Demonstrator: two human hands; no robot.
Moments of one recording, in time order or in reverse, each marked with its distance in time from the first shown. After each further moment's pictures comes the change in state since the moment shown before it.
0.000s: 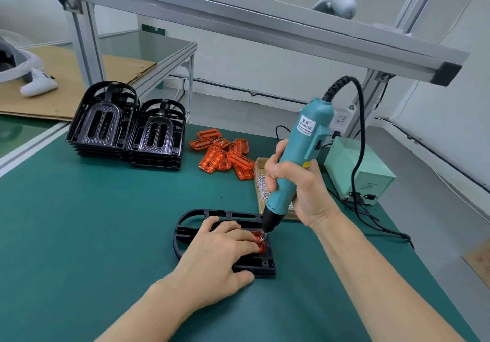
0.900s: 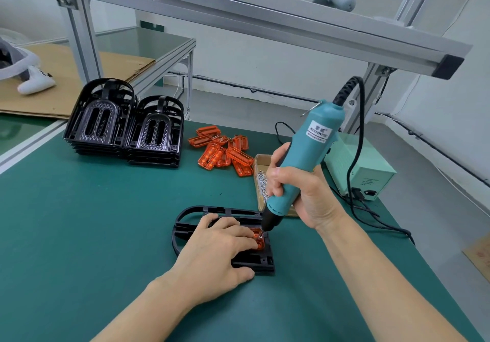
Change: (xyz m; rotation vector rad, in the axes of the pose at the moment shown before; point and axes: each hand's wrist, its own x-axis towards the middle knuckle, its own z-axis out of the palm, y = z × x) left_hand 0.001 -0.001 0.001 -0.007 -0.008 -0.020; right_hand -0.008 0.003 -0.006 0.044 -0.071 0.043
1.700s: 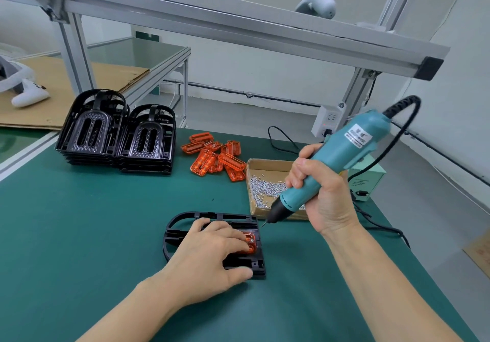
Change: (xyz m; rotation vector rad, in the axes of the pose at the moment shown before) left_hand 0.002 0.003 -0.008 -0.085 -0.029 -0.002; right_hand -0.012 -0.013 -0.018 0.222 0.315 -0.122
